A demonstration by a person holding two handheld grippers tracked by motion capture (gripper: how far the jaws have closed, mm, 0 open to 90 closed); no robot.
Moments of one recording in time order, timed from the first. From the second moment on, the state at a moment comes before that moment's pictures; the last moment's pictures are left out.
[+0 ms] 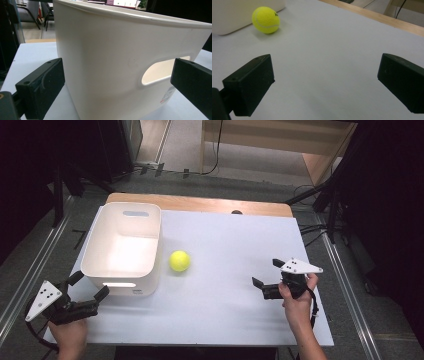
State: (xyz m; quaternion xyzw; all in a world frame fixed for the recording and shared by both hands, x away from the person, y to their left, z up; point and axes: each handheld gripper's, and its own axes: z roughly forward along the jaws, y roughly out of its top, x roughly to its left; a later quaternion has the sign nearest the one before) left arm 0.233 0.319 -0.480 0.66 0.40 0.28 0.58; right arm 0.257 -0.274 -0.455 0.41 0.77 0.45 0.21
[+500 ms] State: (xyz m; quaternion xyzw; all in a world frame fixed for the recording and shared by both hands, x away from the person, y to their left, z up) left arm 0.233 0.319 -0.480 0.66 0.40 0.28 0.58; right arm 0.289 -0.235 -0.438 0.37 0.79 0.44 0.19
